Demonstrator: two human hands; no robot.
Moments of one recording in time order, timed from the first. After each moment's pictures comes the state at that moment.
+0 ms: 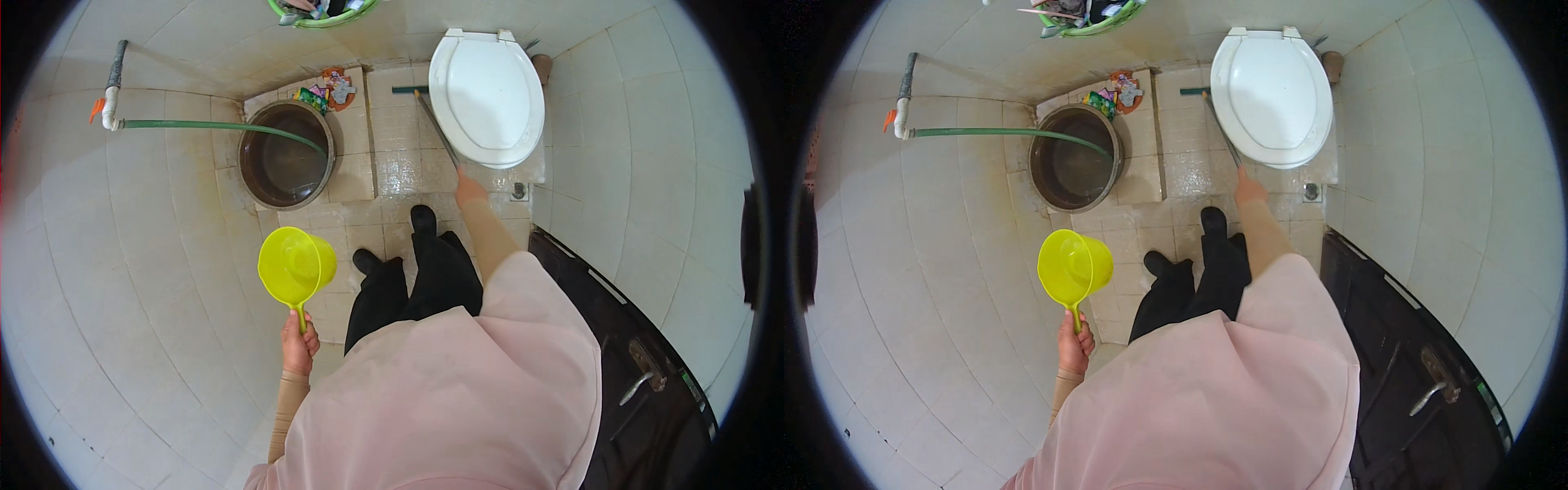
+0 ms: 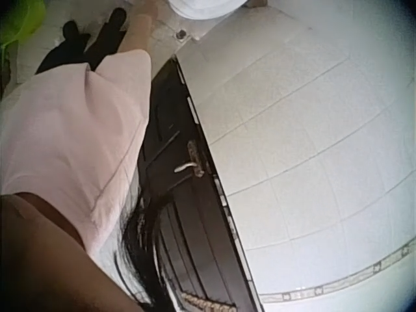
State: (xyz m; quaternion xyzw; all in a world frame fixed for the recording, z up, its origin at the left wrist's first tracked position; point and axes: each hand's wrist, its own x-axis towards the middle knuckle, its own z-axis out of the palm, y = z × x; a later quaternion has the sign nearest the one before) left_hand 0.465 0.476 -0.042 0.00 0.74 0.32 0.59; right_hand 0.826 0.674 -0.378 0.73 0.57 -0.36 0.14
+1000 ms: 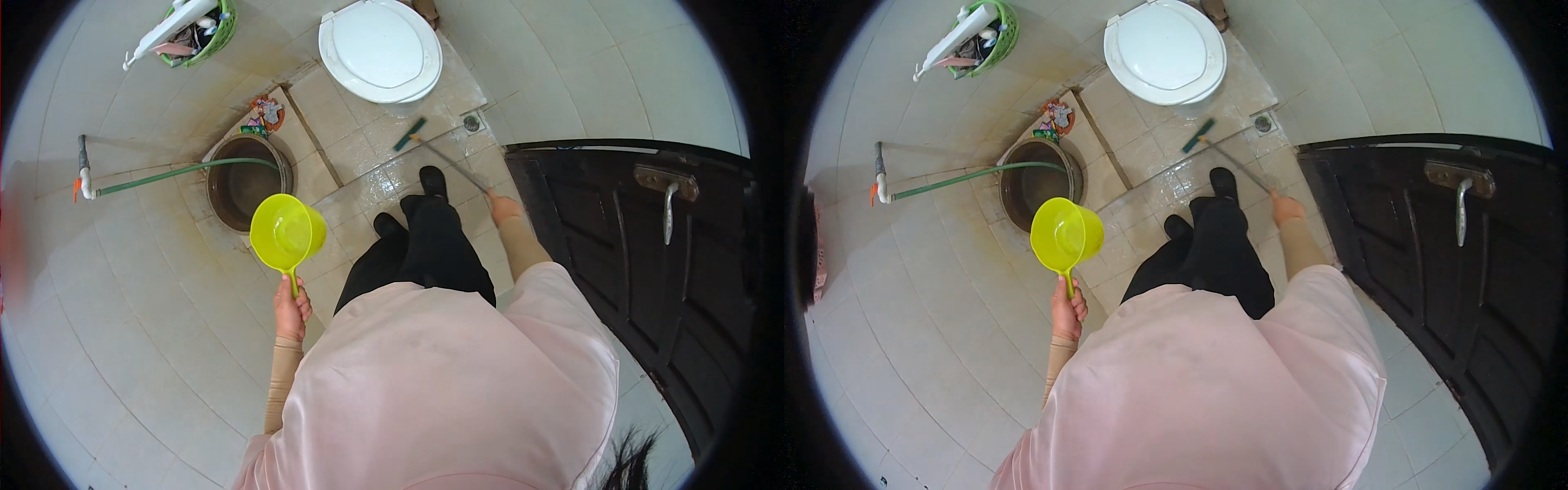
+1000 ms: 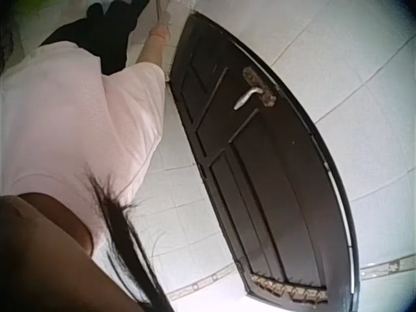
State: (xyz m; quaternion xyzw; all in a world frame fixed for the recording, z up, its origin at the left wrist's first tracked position) left_hand 0.489 0.456 -0.050 0.20 0.70 0.23 0.65; right_hand 0.973 0.356 -0.309 0.79 0.48 -0.32 0.20
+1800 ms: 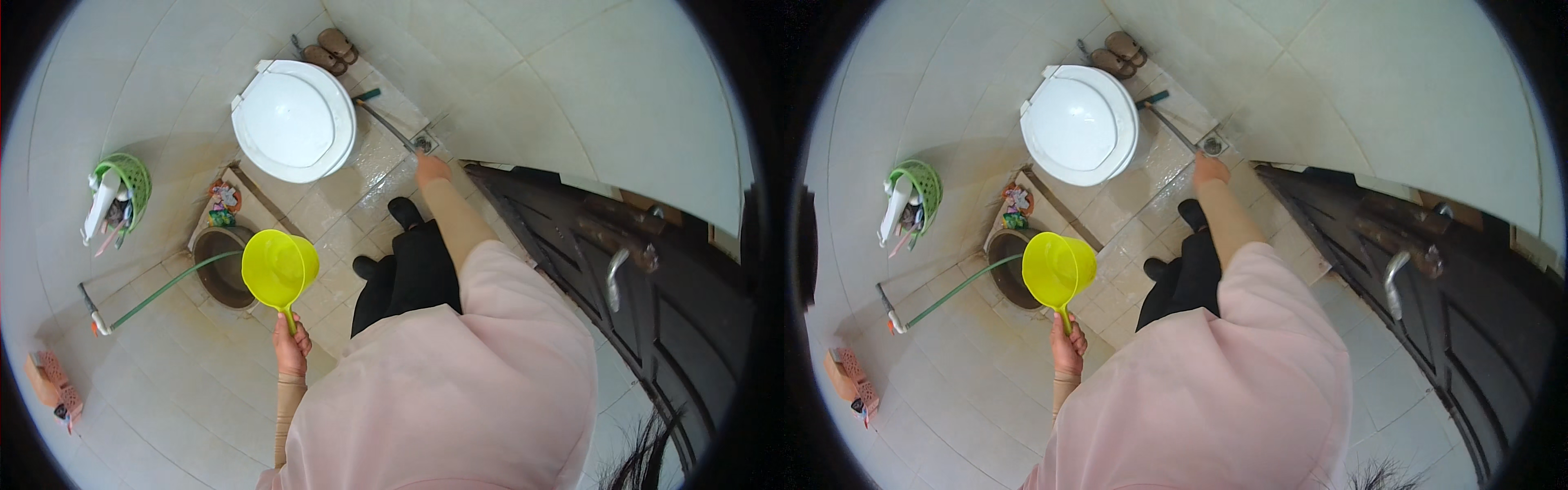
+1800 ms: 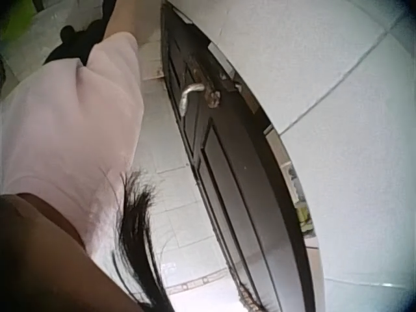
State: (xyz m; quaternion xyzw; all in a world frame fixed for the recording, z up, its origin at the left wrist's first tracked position) left_hand 0.718 0.553 -0.050 0.25 0.69 0.16 0.66; right_hand 1.111 0.563 -0.351 0.88 0.34 -0.33 -0.02
